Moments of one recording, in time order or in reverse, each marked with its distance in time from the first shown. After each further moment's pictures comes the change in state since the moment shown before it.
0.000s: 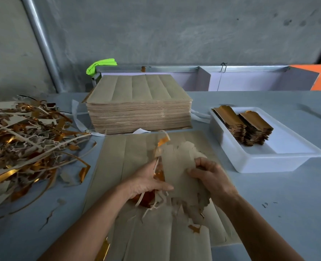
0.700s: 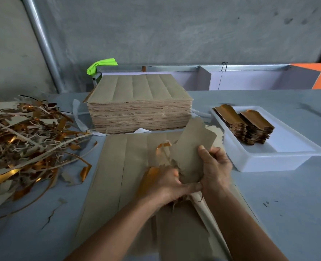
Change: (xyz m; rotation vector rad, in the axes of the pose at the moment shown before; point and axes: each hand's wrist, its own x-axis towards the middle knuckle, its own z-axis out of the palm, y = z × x) left_hand -0.004 0.021 0.060 0.143 0.207 -0.010; right_hand 0.010 -0.010 0.027 0.578 0.500 -0.164
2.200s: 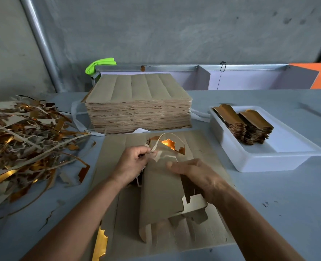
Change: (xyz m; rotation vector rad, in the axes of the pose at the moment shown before) left_hand 0.021 -0.016 -0.080 -0.035 0.249 0.234; right_hand -0.016 -0.025 0.005 -0.693 -0.650 0.434
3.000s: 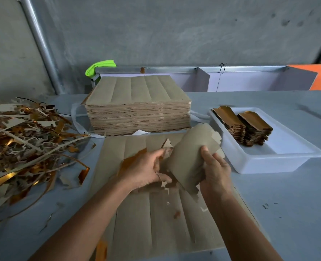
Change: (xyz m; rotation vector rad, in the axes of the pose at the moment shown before) left_hand 0.002 0.018 0.014 0.538 -0.288 -0.075; right_hand 0.015 0.013 -0.005 0.689 0.566 -0.250
